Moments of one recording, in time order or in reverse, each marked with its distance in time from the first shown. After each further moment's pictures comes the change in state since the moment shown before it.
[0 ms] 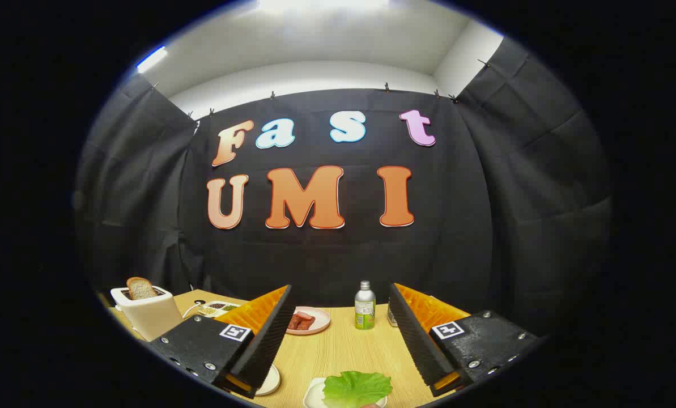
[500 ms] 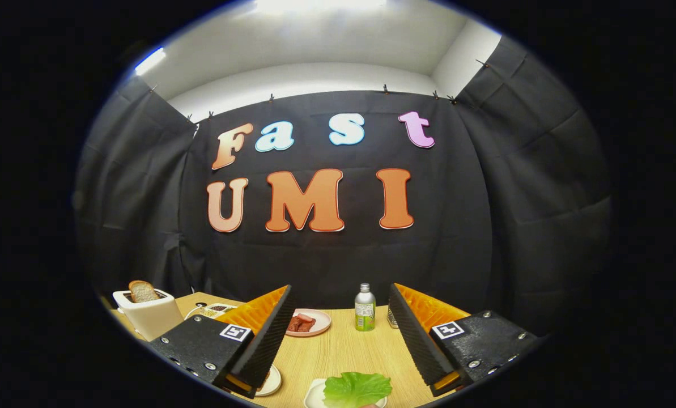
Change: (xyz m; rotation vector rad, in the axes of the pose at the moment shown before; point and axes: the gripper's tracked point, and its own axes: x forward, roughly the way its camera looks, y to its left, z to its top) arm -0.004 0.000 0.009 0.003 -0.009 0.003
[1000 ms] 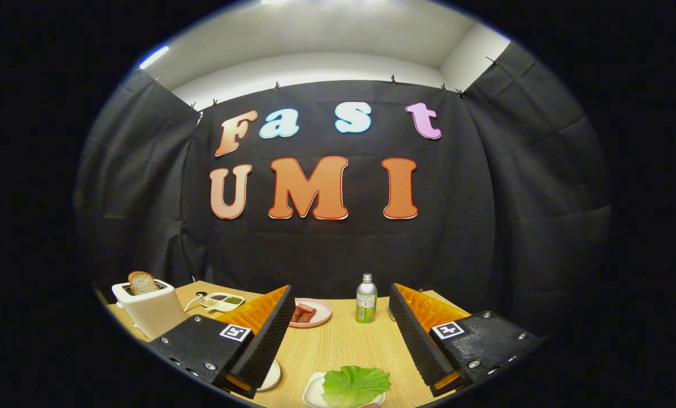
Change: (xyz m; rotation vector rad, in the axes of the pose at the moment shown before) arm 0.004 0.006 -0.019 -0.014 0.099 0.021
